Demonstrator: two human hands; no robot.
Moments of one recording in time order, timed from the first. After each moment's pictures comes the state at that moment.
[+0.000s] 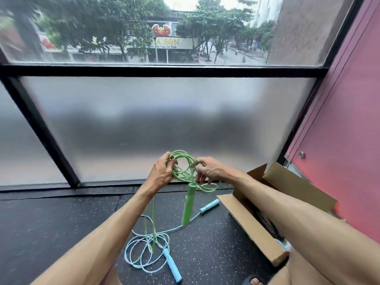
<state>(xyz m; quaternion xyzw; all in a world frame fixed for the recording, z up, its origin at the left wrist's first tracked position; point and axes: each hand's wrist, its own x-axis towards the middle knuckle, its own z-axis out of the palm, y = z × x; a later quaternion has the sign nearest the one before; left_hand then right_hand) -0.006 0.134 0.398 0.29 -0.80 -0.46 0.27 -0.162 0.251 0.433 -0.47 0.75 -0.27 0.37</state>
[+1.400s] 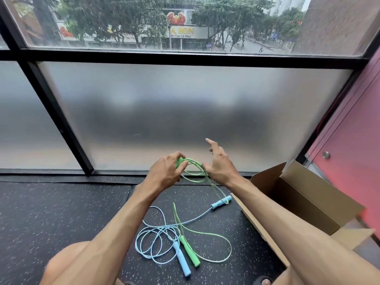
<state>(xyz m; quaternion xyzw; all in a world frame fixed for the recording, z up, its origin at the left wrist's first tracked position) 0.025 0.128 0.406 0.33 -0.89 -0.28 0.17 -0.140 0.230 0.400 -0.49 0.79 -0.34 0.12</state>
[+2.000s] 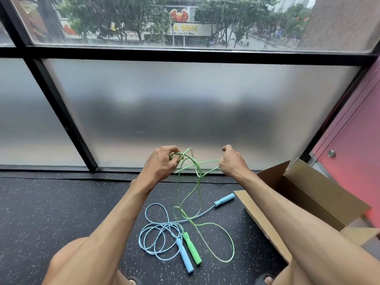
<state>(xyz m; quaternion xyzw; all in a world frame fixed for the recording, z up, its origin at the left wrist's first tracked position) 0.038 0.106 0.409 0.34 -0.87 -0.29 0.22 -0.169 0.218 0.392 -0.37 0.89 -0.23 0.14</state>
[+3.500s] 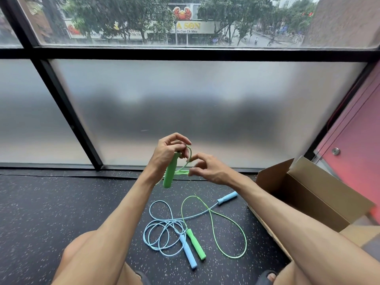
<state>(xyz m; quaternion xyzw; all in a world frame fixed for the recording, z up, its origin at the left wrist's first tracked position) 0.034 0.123 0.432 0.22 -0.66 -0.64 0.33 -0.116 0.220 0.394 -0.56 0.68 -0.33 0.35</state>
